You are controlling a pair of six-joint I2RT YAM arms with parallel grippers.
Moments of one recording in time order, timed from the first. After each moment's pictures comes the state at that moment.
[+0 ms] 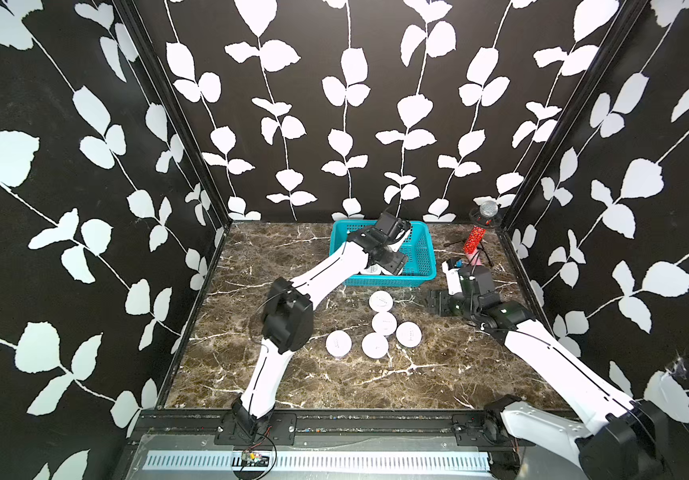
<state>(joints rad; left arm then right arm) -0.75 2.11 2.01 -0.75 -0.02 0.02 0.39 1.11 0.85 -0.52 -0.07 0.25</state>
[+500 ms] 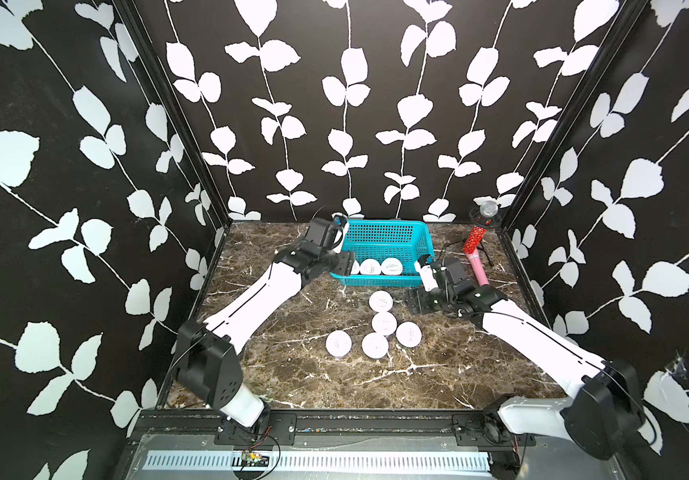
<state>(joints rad) -0.54 1.52 1.34 -0.55 -0.01 -0.11 0.55 1.32 1.00 -0.57 -0.08 0.20</state>
